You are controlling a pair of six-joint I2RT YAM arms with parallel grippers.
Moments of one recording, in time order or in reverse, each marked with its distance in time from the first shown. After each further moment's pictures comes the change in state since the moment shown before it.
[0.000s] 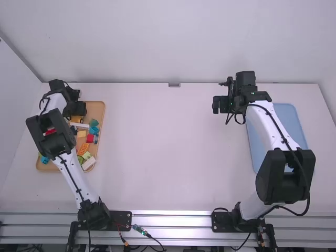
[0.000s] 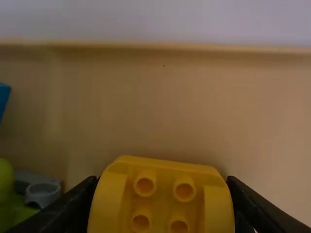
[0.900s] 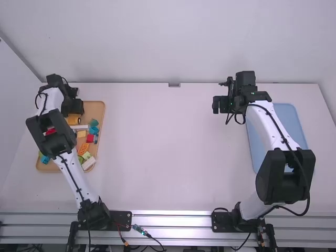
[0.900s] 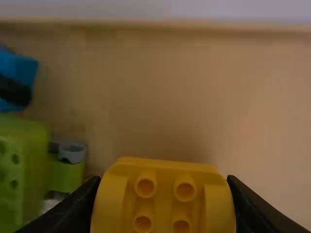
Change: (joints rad) left arm -0.013 0.014 0.166 -0.219 -0.058 -0.004; right arm 0.000 0.000 0.000 0.000 0.000 0.002
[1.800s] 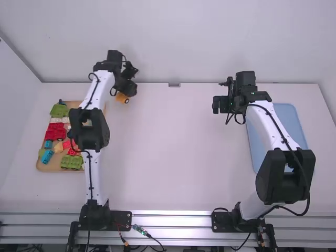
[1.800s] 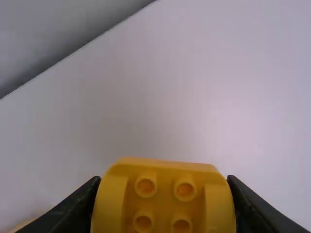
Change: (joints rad) left arm -0.472 -0.013 0.219 -0.129 0.135 0.098; right arm 0.000 0.000 0.000 0.000 0.000 -0.004
